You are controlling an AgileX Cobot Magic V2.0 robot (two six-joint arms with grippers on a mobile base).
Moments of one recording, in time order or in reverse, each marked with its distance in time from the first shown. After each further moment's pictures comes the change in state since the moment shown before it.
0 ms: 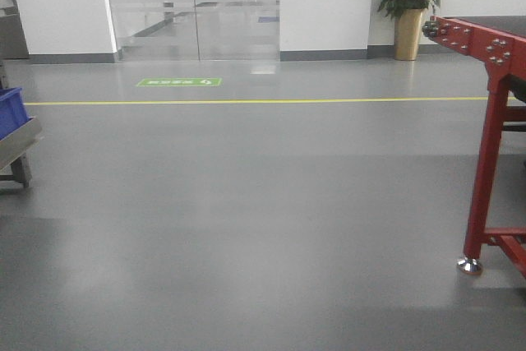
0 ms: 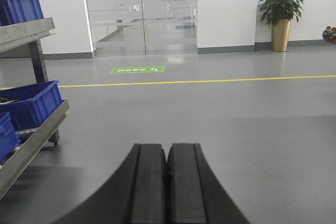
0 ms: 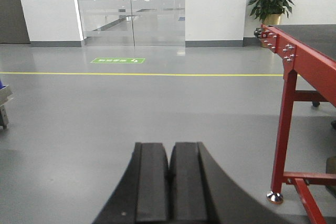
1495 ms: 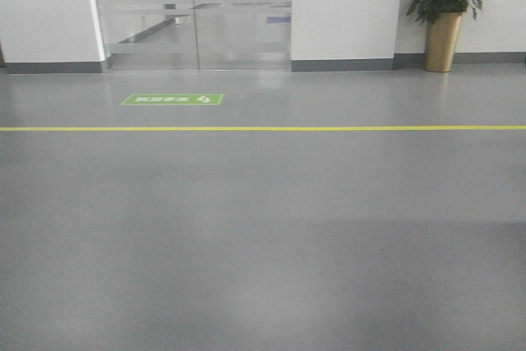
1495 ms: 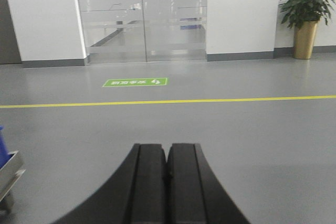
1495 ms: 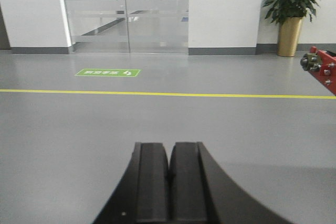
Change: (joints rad) left arm 0.000 0.000 0.000 0.000 0.000 0.000; right arm 0.000 0.000 0.000 0.000 0.000 0.000
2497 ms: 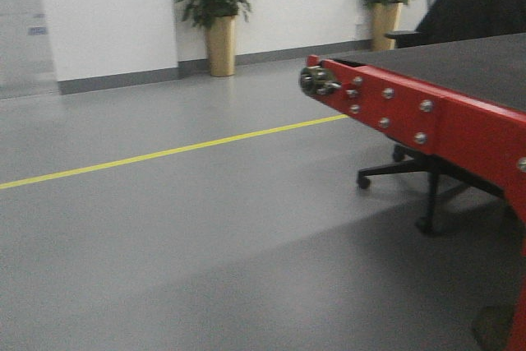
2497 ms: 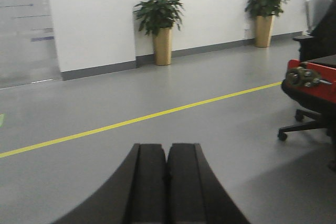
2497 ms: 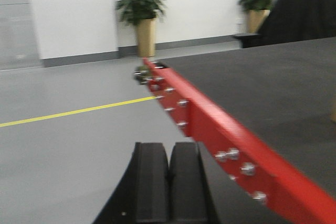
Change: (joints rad) left arm -0.004 0.000 0.000 0.000 0.000 0.000; right arm 0.000 0.000 0.000 0.000 0.000 0.000
